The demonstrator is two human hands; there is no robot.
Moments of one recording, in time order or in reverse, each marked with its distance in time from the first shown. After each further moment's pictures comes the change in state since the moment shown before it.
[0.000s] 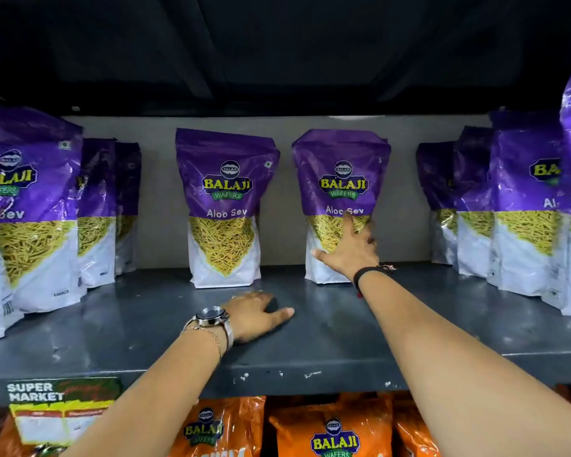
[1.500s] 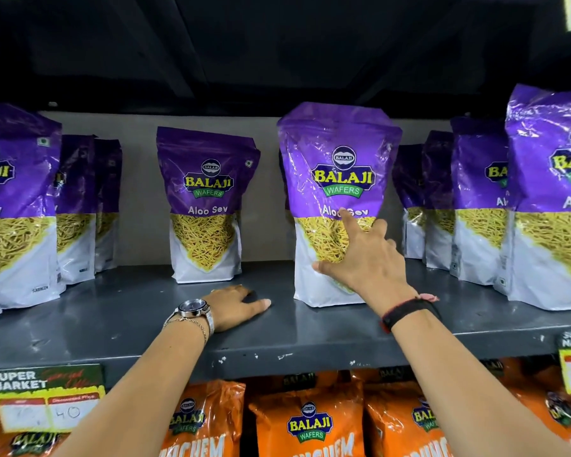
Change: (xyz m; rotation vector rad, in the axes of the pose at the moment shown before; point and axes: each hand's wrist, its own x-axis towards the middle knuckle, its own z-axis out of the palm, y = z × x) left_hand 0.012 -0.011 0.007 -0.031 -0.020 -0.049; right_hand -0.088 0.004 -0.068 -0.196 0.031 -0.054
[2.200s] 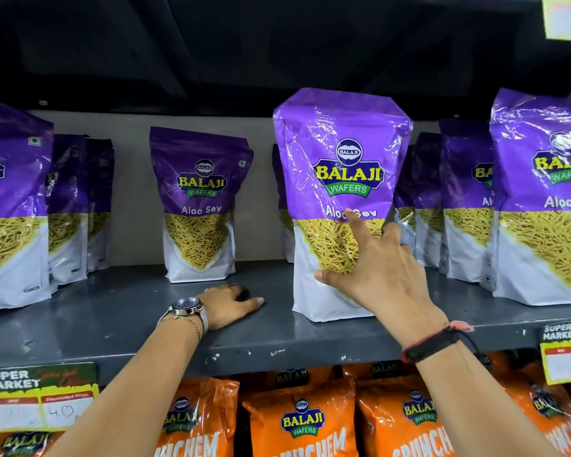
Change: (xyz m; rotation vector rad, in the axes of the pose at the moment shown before) left_hand 0.003 -0.001 0.001 0.014 0.042 0.009; right_hand -0.041 0.005 -0.028 -0.021 0.029 -0.021
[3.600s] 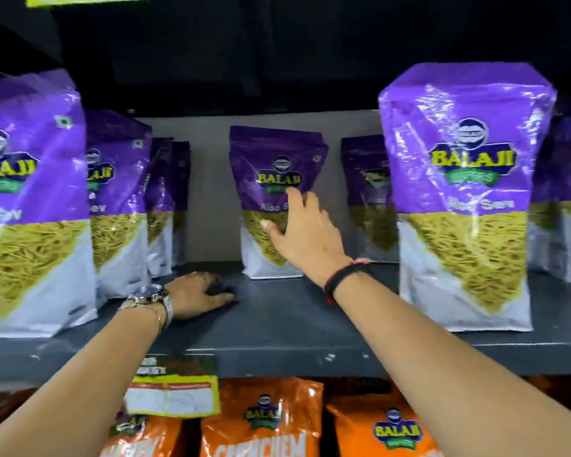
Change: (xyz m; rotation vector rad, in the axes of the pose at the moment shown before) left_hand -0.050 -0.103 -0.047 0.085 0.078 -0.130; right_hand 0.045 -0.138 0.076 0.177 0.075 -0.366
